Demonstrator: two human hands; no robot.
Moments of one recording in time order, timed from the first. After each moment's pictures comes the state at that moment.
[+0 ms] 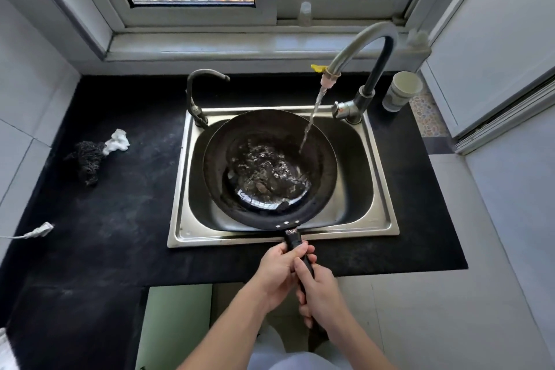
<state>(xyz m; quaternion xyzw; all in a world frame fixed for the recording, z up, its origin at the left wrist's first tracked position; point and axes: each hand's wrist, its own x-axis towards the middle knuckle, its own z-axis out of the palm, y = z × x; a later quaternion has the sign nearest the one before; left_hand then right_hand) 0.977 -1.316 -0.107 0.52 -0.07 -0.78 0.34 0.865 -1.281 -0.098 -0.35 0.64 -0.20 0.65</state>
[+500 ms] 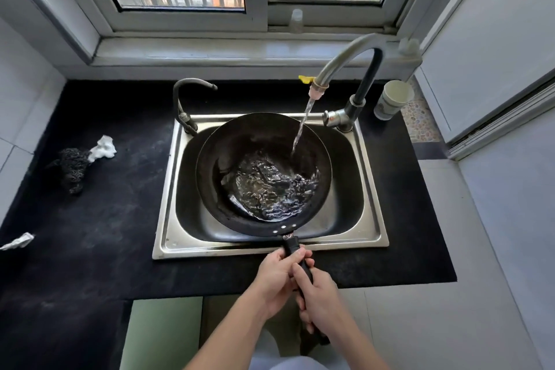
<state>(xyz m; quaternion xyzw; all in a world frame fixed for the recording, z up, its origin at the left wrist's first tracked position) 0.954 -1.330 -0.110 0.51 -0.04 -0.78 0.35 0.840 -1.299 -0.104 -0.40 0.66 -0.16 0.61</state>
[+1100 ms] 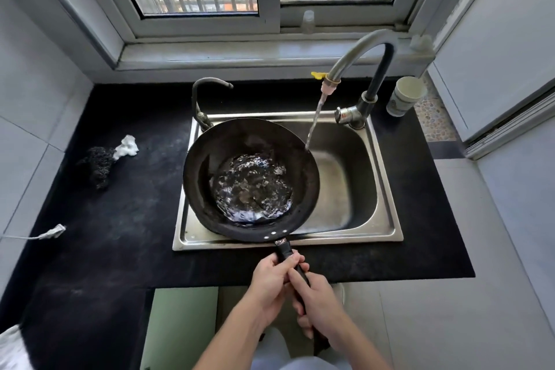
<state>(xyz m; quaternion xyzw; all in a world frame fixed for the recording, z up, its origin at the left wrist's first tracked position) 0.979 -1.301 -0.104 0.57 -0.04 -0.72 0.39 0.863 -1.281 -0.095 -0.37 0.59 -0.16 0.70</state>
